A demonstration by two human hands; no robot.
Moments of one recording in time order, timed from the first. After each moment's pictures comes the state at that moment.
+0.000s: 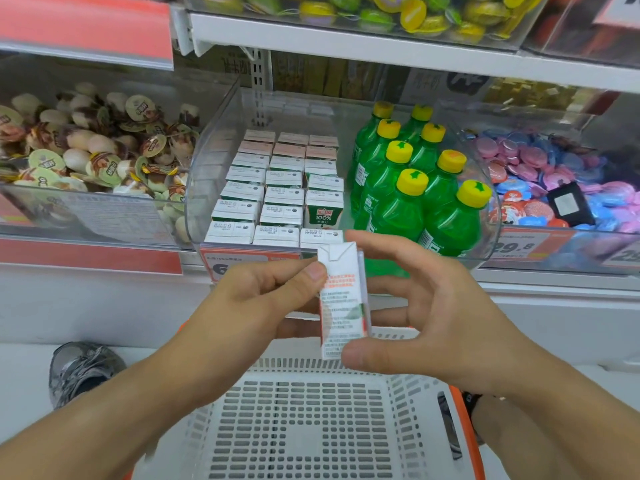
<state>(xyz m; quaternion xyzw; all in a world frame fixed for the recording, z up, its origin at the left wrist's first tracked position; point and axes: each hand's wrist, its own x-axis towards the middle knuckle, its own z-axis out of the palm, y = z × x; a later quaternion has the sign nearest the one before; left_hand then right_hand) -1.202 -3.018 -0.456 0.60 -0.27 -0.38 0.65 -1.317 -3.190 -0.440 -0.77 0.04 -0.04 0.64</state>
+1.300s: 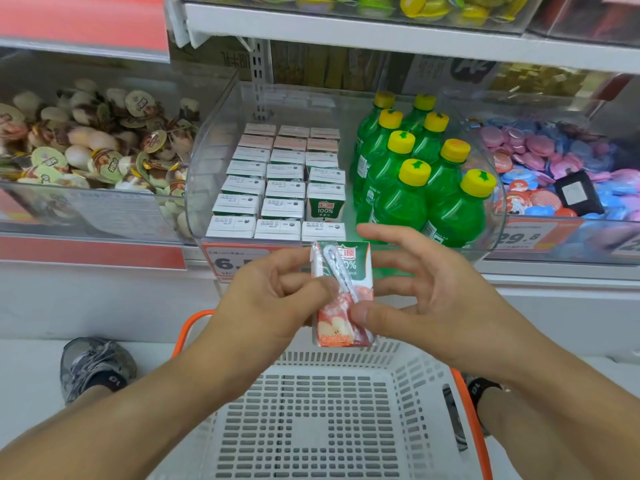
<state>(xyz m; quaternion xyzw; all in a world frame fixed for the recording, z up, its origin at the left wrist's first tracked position) -1.209 -3.030 -0.468 0.61 -0.21 -0.34 0.68 -1.315 -3.190 -0.442 -0.77 0.12 -0.05 0.62</state>
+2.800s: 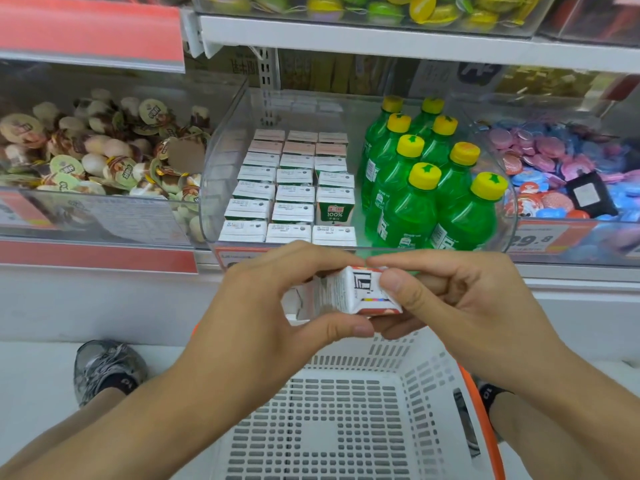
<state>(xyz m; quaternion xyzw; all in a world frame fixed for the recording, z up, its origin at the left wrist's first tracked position) -1.211 -3.009 -0.445 0.74 -0.47 -0.01 0.48 -1.321 -3.176 -0.428 -0.76 0.13 -0.13 0.63</state>
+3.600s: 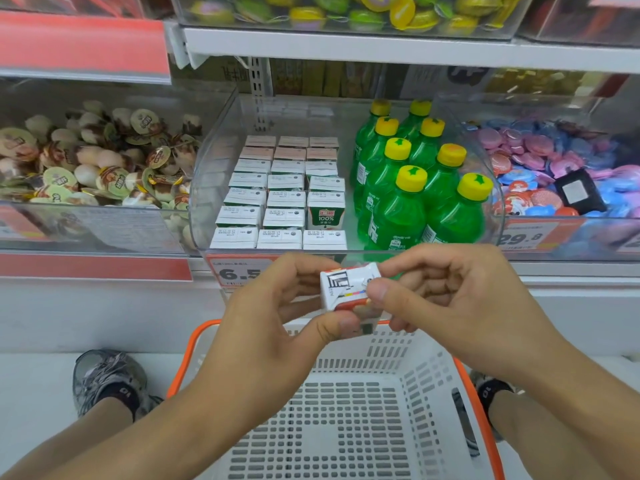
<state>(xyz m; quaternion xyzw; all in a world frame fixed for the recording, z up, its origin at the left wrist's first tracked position) -1.224 -3.020 -0.464 0.70 -0.32 -0.16 0.62 -1.323 -3.189 -0.429 -0.81 0.15 -0.15 0.54</state>
